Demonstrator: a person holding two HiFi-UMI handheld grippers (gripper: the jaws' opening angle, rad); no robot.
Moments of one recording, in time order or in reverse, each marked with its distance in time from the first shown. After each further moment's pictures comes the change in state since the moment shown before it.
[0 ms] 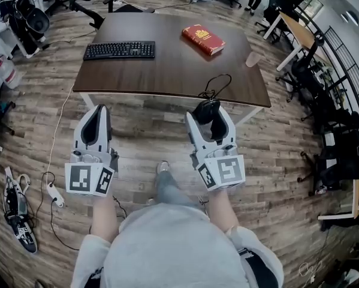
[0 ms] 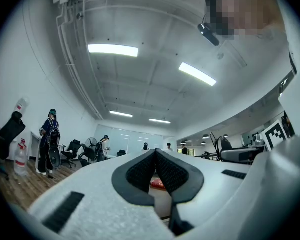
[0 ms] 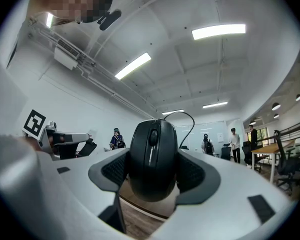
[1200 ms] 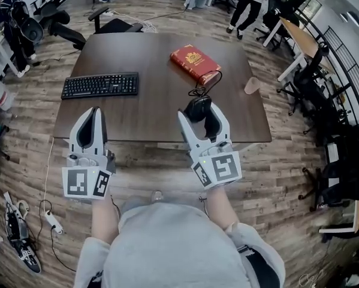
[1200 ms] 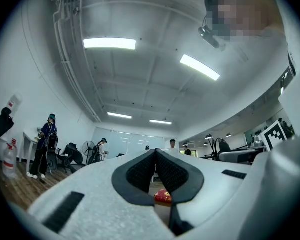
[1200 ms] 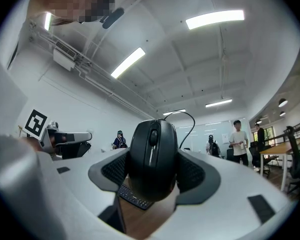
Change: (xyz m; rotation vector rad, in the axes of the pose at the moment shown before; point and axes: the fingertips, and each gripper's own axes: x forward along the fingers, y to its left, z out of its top) left arm 0.240 0.019 -0.047 0.027 -0.035 0.012; right arm 0.190 -0.158 -0.036 0.006 -0.026 0.052
